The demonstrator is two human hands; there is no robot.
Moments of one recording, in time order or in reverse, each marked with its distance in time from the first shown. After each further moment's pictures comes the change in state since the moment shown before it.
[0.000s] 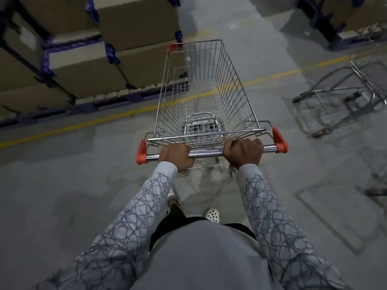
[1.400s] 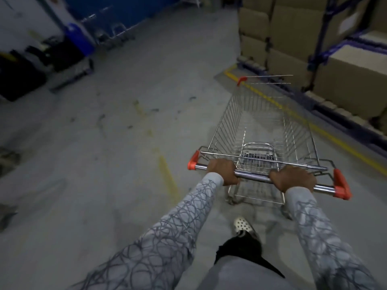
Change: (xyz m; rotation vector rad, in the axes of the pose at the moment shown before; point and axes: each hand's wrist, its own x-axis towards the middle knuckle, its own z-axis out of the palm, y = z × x) left_hand -0.245 -0.242 0.065 -0.272 -0.019 -1.069; right_hand -0.110 -0.363 0.026 -0.204 -0.478 -0.980
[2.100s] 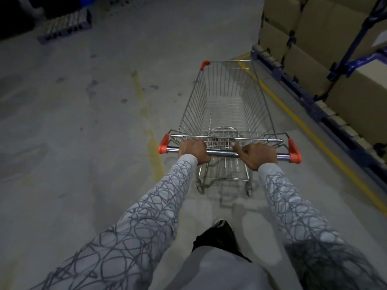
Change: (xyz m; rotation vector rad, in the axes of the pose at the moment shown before) left_hand 0.105 -0.134 -0.012 -0.040 0.084 -0.337; right_hand 0.120 -0.157 -0.025 -0.263 0.212 -0.609
